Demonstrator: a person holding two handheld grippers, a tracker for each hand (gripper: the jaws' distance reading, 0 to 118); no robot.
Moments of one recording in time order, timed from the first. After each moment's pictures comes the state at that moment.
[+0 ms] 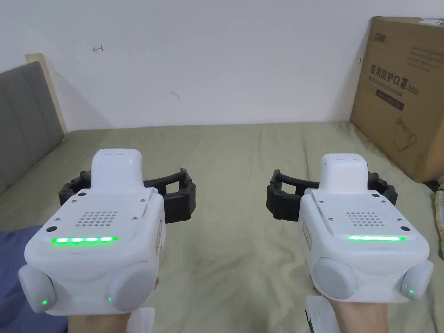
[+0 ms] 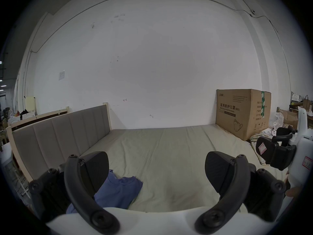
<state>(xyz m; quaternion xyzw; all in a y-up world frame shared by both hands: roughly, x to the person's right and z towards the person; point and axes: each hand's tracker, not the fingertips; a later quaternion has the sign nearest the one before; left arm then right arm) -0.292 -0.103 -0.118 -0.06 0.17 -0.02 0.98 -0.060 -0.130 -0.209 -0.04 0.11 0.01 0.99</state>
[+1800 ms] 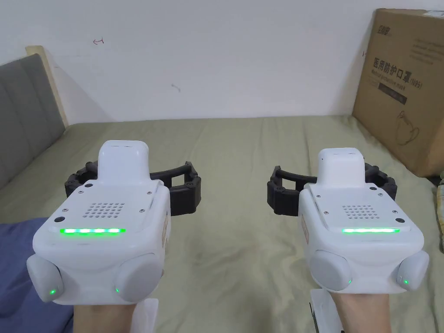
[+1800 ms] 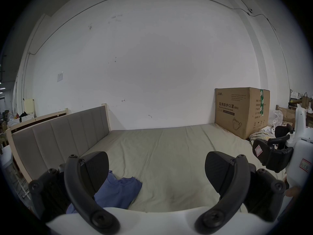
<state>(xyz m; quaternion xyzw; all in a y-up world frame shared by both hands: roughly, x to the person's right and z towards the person) -0.288 -0.104 -0.120 -0.06 0.16 -0.02 0.98 -0.063 -0.134 -0.212 -0.04 0.10 0.03 0.99</state>
